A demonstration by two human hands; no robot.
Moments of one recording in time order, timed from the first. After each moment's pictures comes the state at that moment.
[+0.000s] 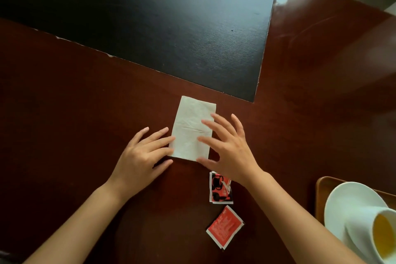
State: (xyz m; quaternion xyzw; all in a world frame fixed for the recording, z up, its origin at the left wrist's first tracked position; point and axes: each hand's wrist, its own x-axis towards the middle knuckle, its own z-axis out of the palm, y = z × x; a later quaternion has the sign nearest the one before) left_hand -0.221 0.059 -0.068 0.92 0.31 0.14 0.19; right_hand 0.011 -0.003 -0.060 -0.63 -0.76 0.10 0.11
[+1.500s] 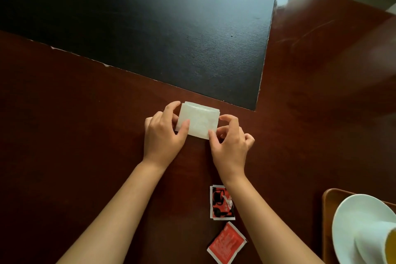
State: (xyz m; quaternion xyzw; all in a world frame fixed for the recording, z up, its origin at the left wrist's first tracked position) left_hand -0.135 0.102 -0.070 0.77 0.53 0.27 0.25; right_hand -0.014 0.028 -0.068 -0.84 -0.43 0.10 0.31
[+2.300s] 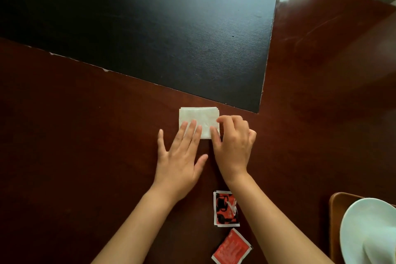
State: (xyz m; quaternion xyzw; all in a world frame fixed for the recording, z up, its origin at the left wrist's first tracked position) left_hand -0.137 0.060 -0.077 0.89 0.43 0.03 0.16; right_hand -0.005 0.041 -0.070 -0.84 -0.50 0.01 0.23
